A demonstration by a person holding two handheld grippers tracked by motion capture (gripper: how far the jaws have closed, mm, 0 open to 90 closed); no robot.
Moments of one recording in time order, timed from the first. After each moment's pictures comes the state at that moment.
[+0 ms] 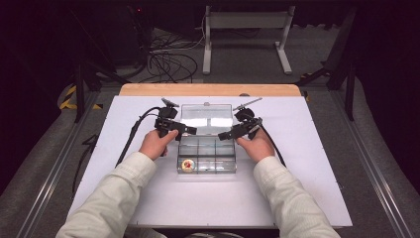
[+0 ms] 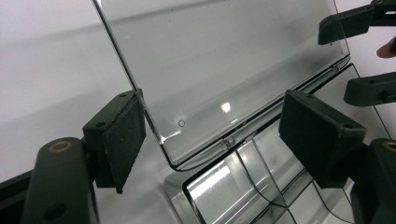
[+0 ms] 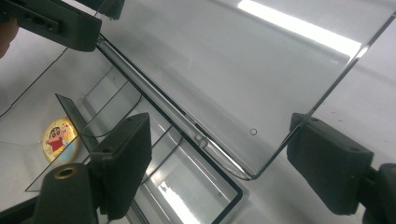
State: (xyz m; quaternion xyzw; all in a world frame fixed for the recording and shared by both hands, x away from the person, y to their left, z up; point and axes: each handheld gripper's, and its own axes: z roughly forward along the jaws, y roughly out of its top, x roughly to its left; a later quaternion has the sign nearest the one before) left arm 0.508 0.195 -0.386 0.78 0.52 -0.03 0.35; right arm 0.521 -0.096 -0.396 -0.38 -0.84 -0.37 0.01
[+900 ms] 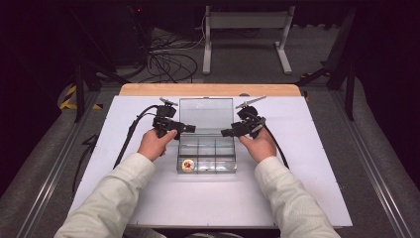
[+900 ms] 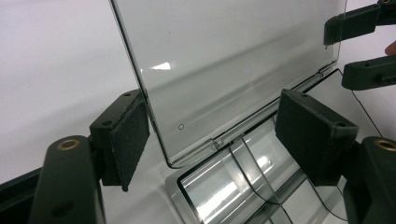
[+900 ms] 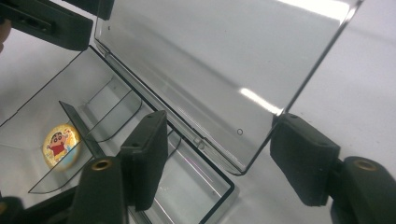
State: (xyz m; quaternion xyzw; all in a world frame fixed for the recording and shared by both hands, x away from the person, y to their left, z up) left arm 0.497 0.196 -0.372 0.78 0.50 0.01 0.37; right arm 0.513 -0.102 -0.381 -0.38 -0.84 -0.39 -0.02
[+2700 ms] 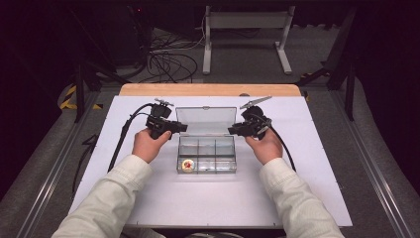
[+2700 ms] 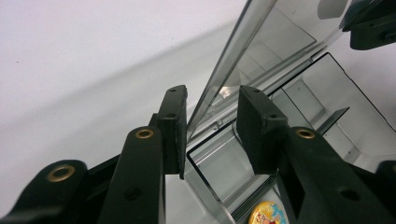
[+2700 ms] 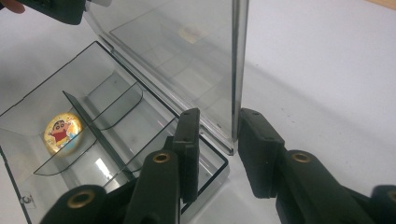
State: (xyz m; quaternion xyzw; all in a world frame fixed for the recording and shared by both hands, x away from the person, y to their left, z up) left arm 0.481 0.206 -0.353 0.81 0.46 0.05 0.36; right arm 0.496 -0.112 -0.362 -0.36 -0.85 -0.38 -0.06
